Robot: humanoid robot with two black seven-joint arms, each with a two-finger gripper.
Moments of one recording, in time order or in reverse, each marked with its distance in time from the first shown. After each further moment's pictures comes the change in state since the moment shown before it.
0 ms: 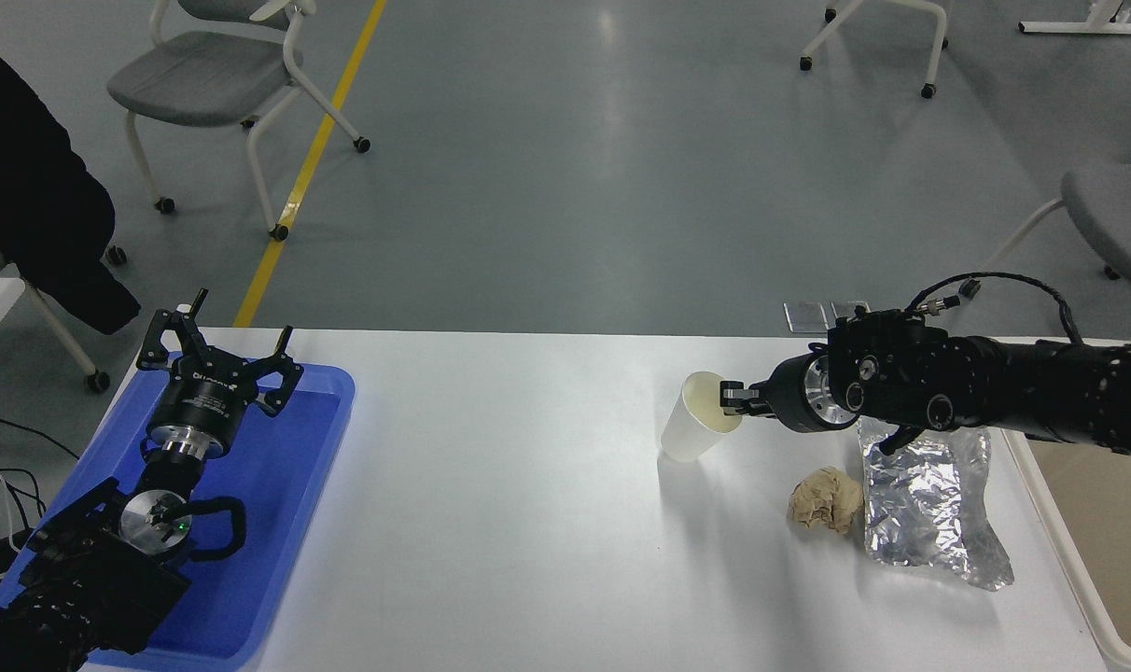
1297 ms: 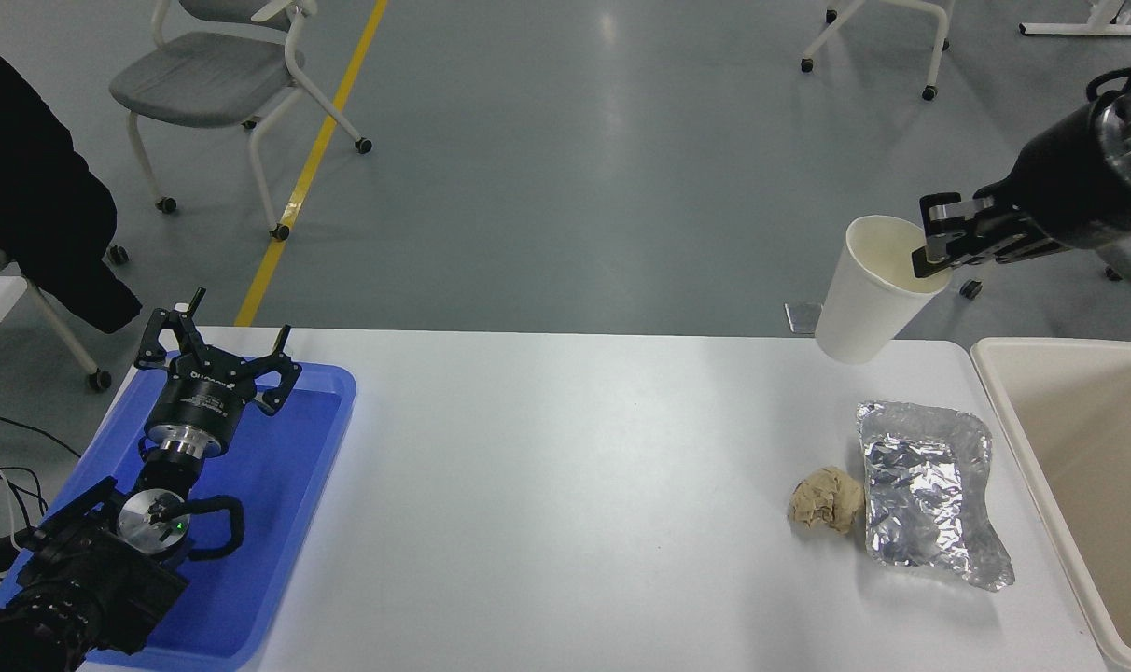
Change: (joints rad) left arm 0.000 0.003 -0.001 0.001 0.000 0.000 0.000; right arm 1.017 -0.425 -0.554 0.493 -0.069 0.375 -0.005
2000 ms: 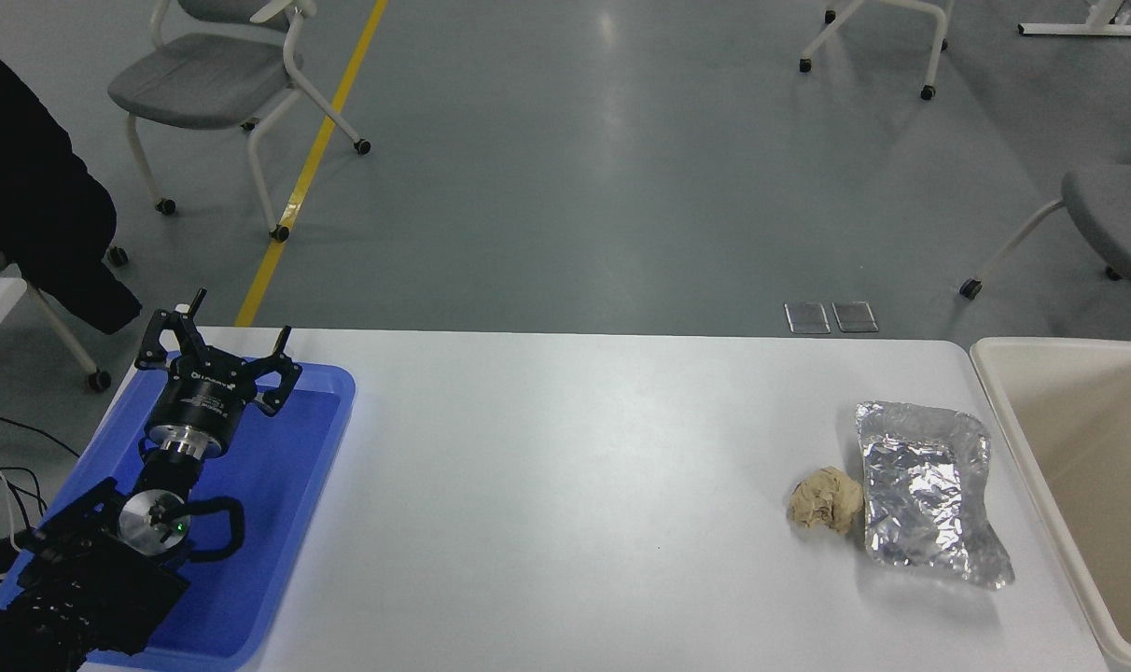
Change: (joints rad) left arm 0.001 -0.002 0.001 -0.001 0.000 0.000 -0.002; right arm -1.004 -0.283 0.515 -0.766 -0.333 -0.215 0.080
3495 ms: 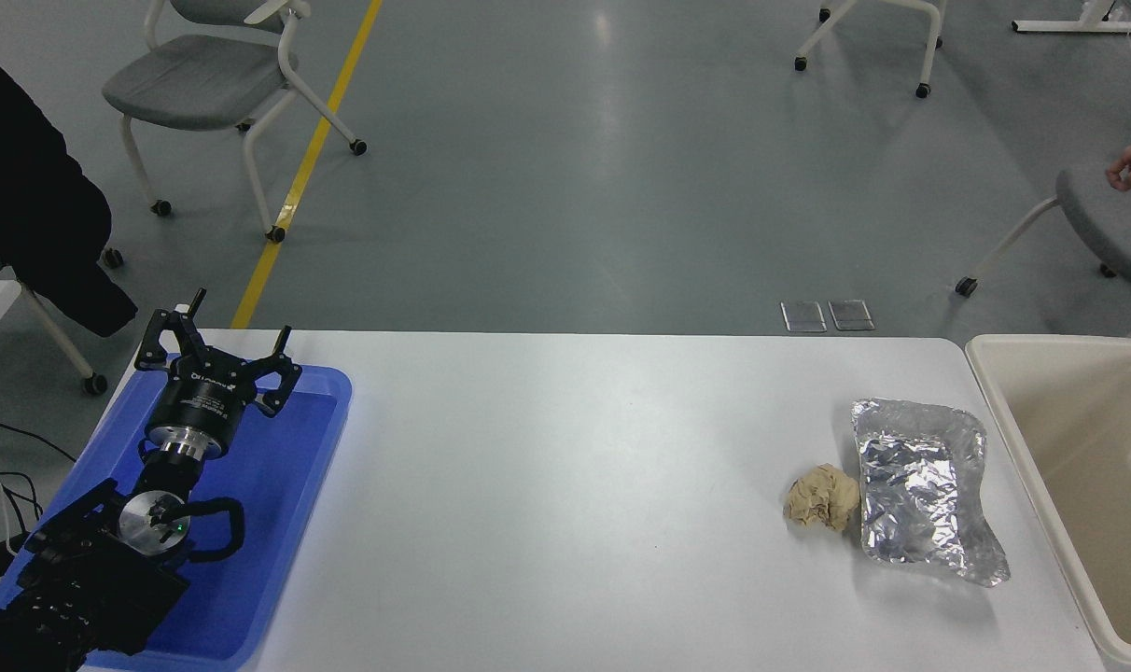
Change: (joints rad) left arm 0.000 0.001 0.000 0.001 0.000 0.000 -0.001; right arm -0.697 0.307 0.425 -0.476 0.286 -0.219 -0.005
